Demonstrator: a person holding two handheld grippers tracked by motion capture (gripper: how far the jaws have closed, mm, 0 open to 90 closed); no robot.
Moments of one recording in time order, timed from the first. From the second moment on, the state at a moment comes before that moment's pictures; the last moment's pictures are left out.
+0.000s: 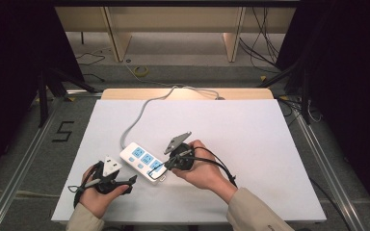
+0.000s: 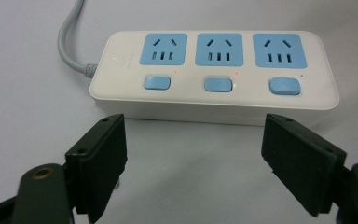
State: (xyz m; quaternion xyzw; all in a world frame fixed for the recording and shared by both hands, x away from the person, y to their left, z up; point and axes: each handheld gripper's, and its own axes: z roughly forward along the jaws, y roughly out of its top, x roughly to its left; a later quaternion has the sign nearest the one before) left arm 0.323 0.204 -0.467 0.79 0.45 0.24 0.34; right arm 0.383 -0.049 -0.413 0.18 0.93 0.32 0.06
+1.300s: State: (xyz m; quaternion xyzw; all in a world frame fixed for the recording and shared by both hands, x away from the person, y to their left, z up) left arm 0.323 0.203 -0.468 0.80 0.44 0.24 0.34; right arm 0.388 -0.025 -0.410 0.17 0.93 0.31 0.05
